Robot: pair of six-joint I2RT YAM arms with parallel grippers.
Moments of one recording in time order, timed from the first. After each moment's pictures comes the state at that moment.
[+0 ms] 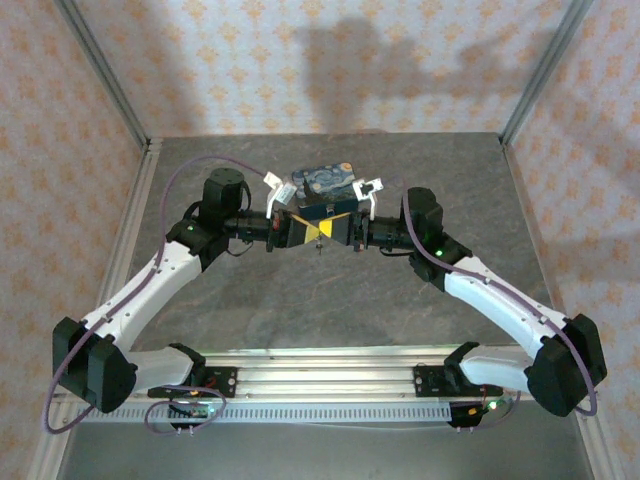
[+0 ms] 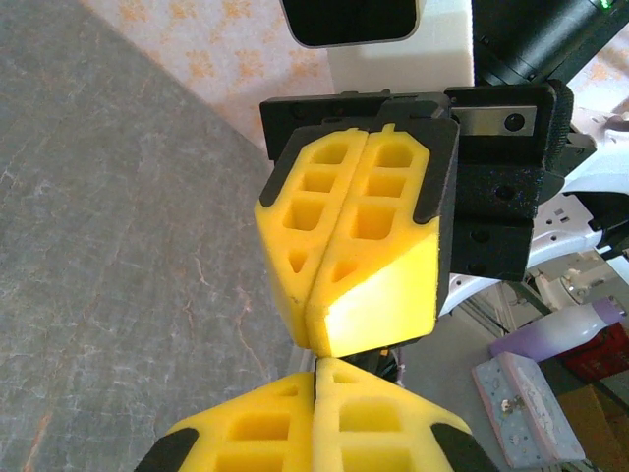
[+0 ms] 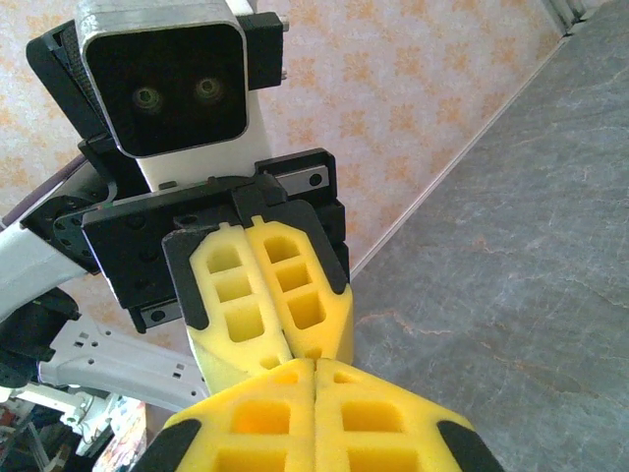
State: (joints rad) left arm -0.40 1.23 1.03 -0.25 1.02 -0.30; right arm 0.60 1.18 0.86 0.18 -0.78 0.69
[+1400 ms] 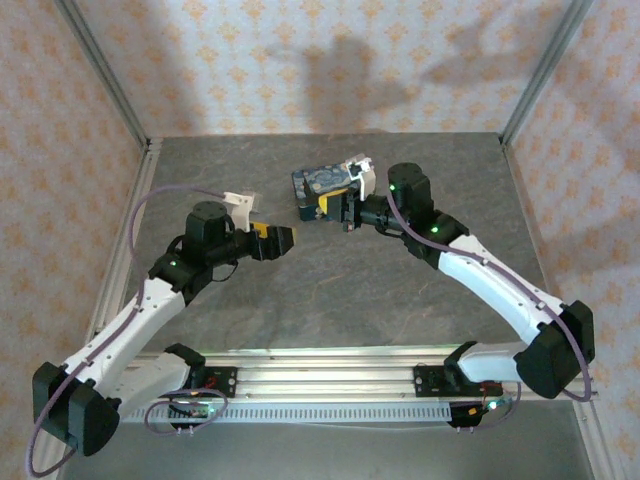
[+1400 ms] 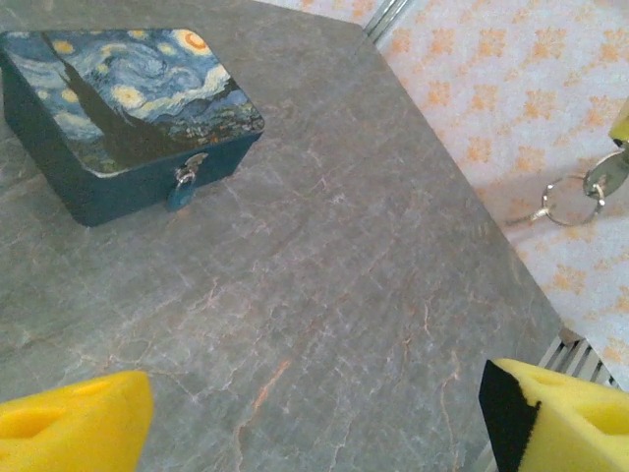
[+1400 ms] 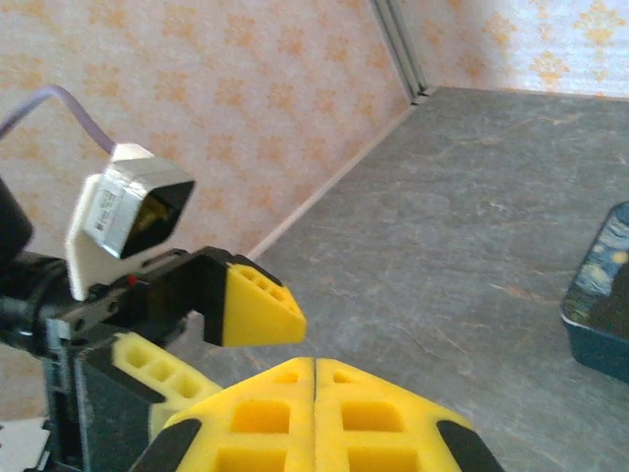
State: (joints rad) left arm -0.38 0.99 0.78 -0.25 0.40 -0.44; right arm 0.61 1.28 1.10 -0.09 -0.52 0.37
